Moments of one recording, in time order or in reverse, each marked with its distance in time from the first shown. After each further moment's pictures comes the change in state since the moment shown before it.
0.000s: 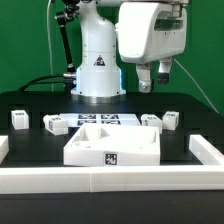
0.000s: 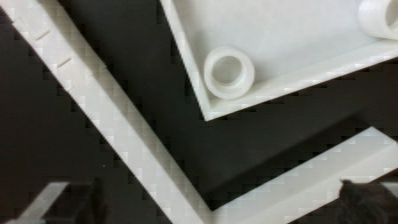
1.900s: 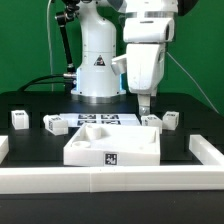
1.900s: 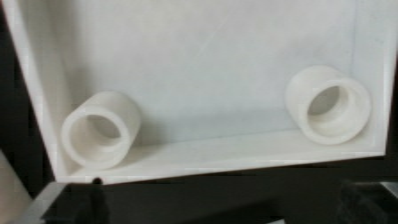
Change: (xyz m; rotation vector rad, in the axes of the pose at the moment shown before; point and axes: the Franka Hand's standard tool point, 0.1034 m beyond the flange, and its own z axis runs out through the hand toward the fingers) arm -0.036 -0.073 0.060 -0.026 0.039 -0.222
